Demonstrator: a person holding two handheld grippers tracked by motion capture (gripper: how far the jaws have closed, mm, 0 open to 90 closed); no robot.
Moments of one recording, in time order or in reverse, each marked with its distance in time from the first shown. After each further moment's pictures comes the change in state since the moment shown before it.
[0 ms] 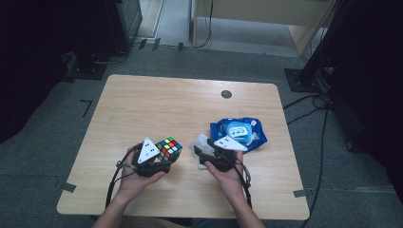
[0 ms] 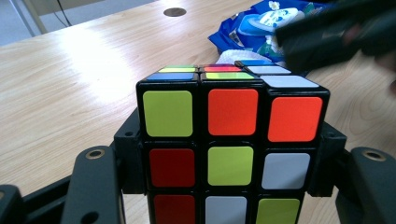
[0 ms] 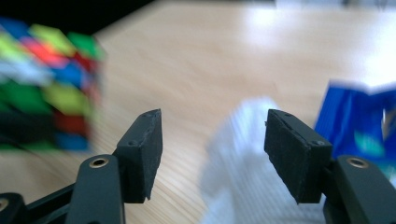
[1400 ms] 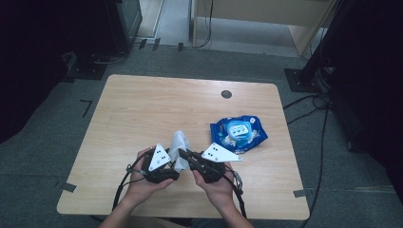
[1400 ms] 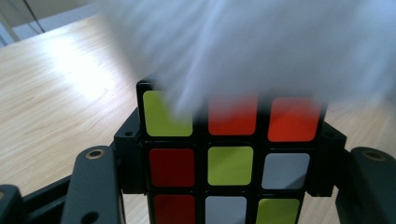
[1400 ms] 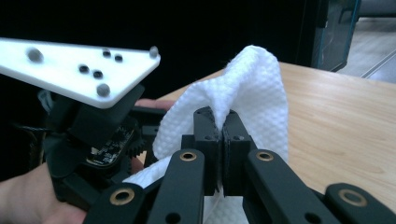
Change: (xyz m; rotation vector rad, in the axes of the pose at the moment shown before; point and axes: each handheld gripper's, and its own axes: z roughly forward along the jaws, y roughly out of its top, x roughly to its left) left arm -0.031 0.000 0.009 -0.007 -0.066 0.079; right arm 0.064 0.027 -0.034 -0.171 0.280 -0.115
